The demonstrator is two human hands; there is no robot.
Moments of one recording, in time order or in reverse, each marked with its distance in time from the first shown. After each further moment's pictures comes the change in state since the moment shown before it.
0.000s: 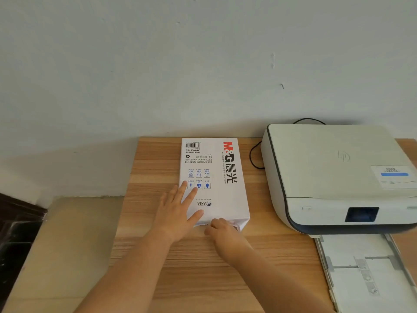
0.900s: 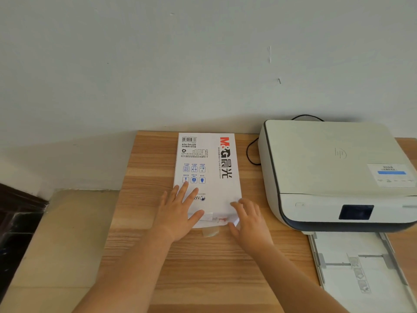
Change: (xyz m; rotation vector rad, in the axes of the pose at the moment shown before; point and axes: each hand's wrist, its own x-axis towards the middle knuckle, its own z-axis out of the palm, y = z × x) left_hand -0.009 0.024 0.009 0.018 -0.044 -0.006; right_hand -0.037 0.063 -0.010 0.119 0.382 0.186
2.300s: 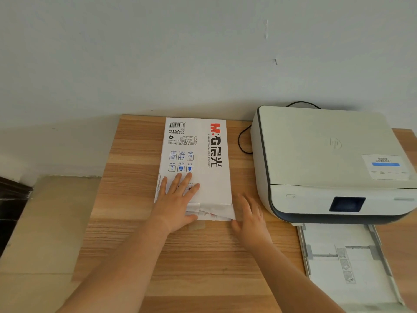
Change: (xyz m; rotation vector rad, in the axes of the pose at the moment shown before) left_hand 0.024 0.020 0.029 0.157 0.018 0.159; right_hand -0.017 0.036 0.006 0.201 -0.160 0.314
